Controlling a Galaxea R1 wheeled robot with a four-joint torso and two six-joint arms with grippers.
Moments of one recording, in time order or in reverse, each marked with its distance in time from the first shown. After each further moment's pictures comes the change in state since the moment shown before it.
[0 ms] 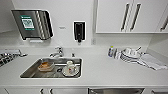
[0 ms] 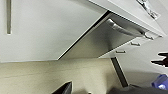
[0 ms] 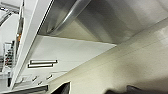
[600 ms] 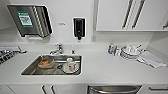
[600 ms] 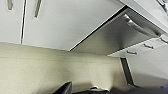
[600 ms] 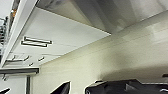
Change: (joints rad) left arm 0.139 -0.016 -0.074 -0.004 -0.164 0.000; right arm -0.093 -0.021 0.030 -0.023 0.014 -0.241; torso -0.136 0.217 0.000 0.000
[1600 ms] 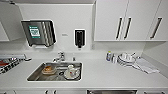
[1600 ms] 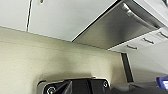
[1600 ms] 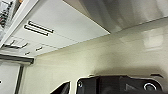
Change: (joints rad) left arm 0.175 0.078 -0.087 -0.017 -0.035 0.004; right arm -0.119 0.050 -0.090 -0.004 0.001 -0.173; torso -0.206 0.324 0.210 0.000
